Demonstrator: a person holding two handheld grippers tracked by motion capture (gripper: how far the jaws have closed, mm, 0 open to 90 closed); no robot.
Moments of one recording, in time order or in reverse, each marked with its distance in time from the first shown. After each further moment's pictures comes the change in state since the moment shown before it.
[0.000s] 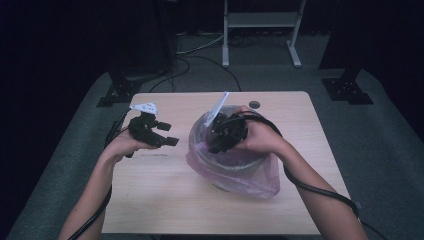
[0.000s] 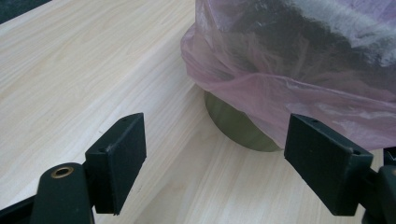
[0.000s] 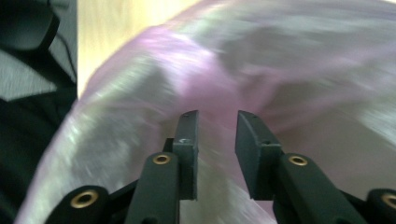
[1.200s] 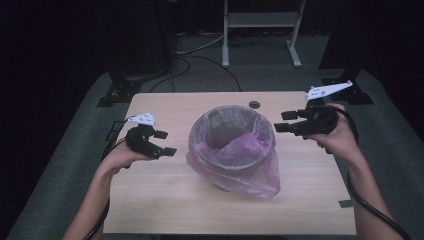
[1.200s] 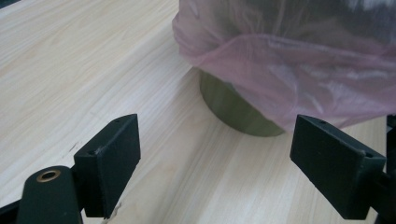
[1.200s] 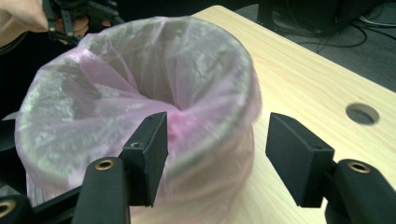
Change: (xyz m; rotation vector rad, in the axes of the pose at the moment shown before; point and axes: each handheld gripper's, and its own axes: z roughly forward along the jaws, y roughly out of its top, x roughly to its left) left arm -0.018 -0.027 -0.002 -0.005 0.040 0.000; right arm -0.032 -0.165 -0.117 -0.456 -0.190 0.388
